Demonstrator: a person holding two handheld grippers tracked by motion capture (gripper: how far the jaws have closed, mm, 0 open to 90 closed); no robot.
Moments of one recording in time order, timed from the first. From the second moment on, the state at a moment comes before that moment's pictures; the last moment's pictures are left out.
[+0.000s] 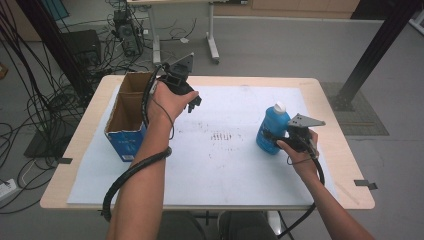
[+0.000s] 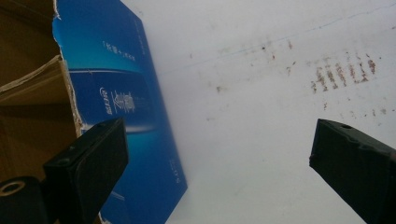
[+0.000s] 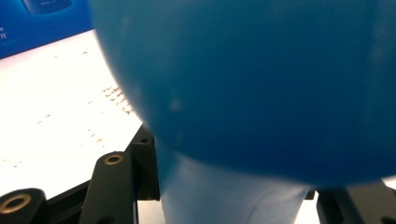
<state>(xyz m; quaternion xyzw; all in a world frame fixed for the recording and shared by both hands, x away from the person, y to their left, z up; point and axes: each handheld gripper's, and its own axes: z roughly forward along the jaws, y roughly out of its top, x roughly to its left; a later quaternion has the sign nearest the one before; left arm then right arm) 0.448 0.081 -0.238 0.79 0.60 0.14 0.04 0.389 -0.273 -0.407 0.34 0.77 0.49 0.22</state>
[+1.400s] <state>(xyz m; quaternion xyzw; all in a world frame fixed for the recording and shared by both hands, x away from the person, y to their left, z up) 0.446 0.080 -0.237 0.79 0.59 0.14 0.04 0.387 -0.272 -0.406 0.35 0.77 0.49 0.22</state>
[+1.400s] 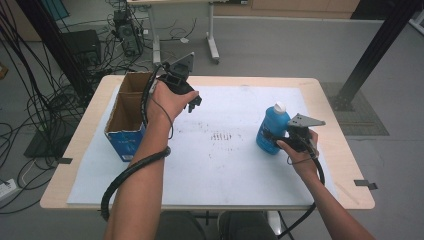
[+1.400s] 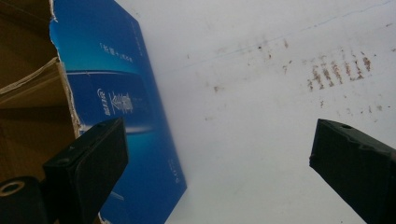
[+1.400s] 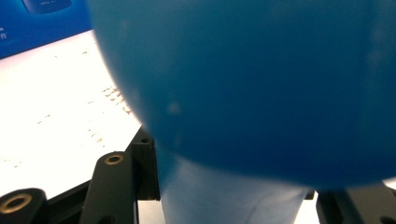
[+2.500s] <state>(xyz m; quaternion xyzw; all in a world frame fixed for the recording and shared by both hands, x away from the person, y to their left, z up) 0.435 0.086 -0.199 0.85 0.51 0.12 0.07 0.401 -0.258 -0.364 0.35 0.78 0.48 0.18</state>
